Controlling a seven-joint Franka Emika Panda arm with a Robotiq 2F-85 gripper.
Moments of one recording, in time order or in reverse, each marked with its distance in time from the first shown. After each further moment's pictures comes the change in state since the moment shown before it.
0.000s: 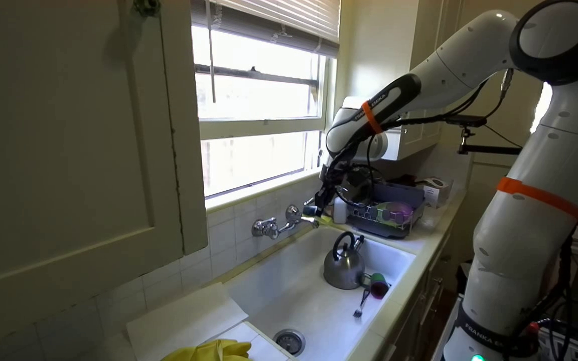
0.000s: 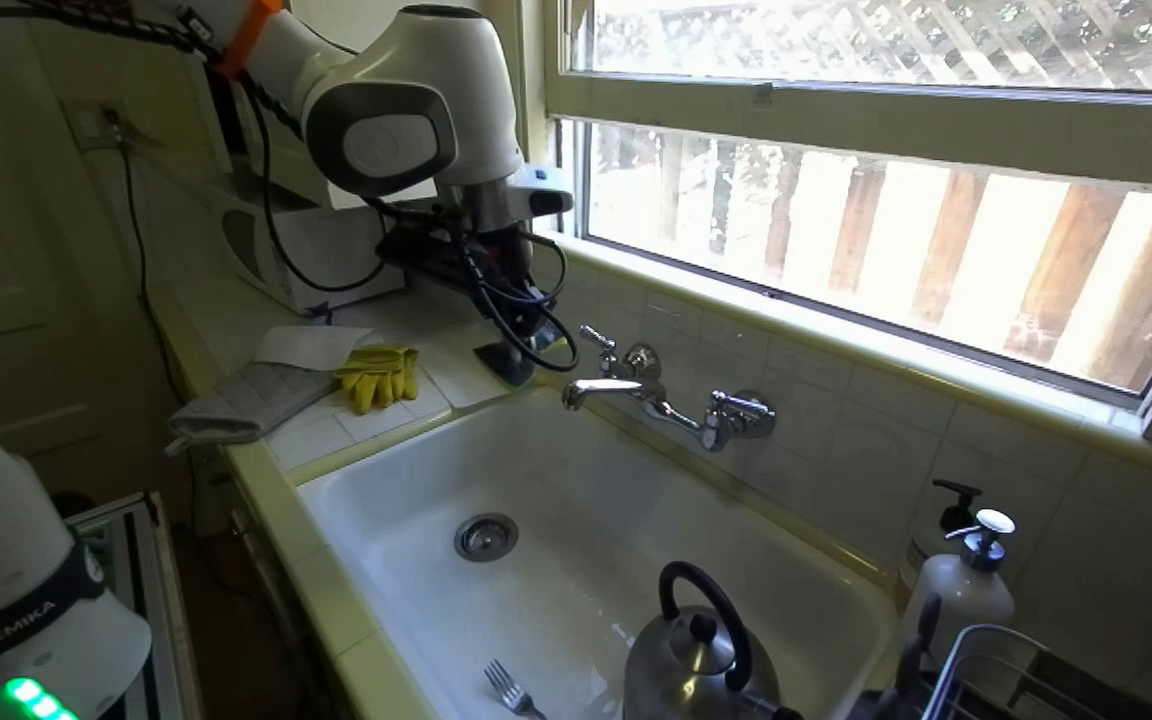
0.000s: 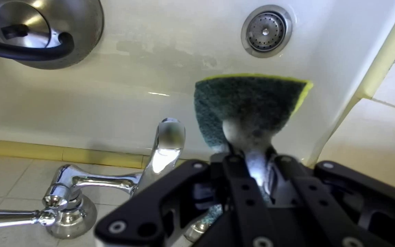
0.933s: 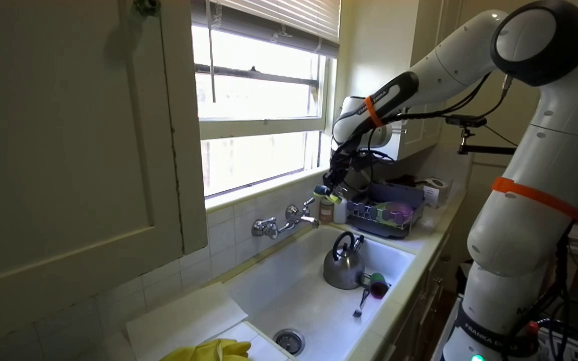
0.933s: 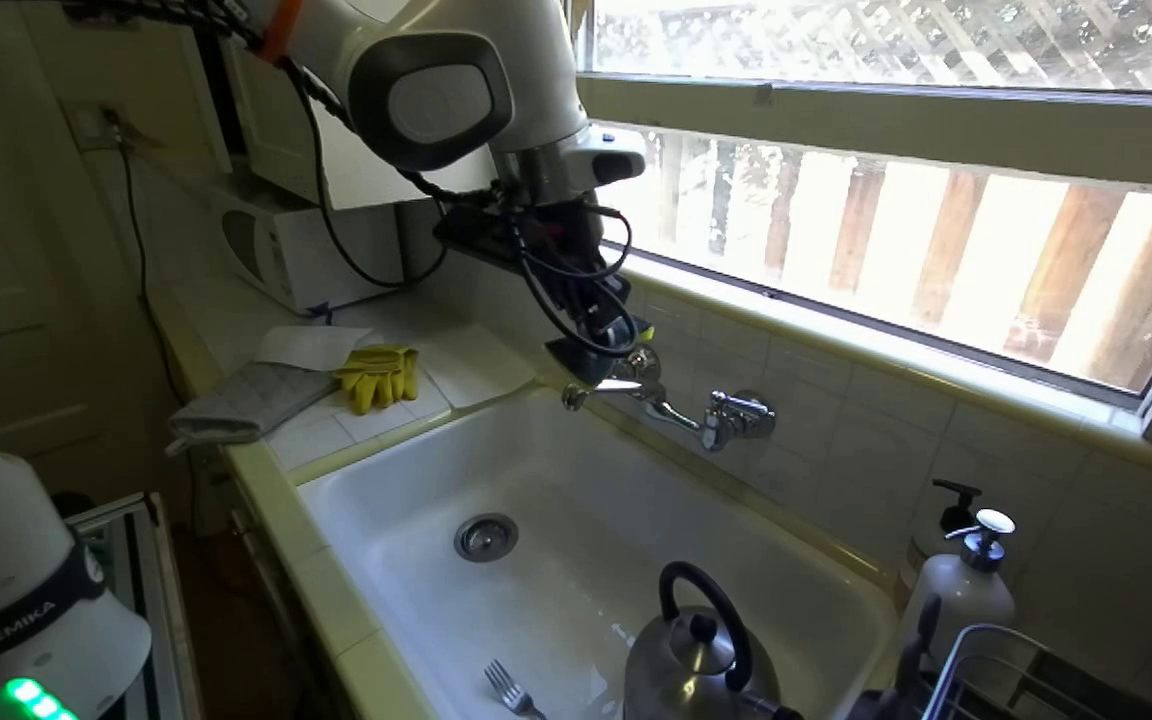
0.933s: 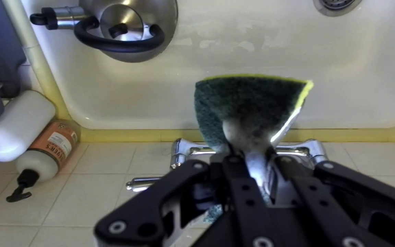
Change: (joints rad) arm -0.098 0.052 -0.066 0.133 -0.137 0.010 0.140
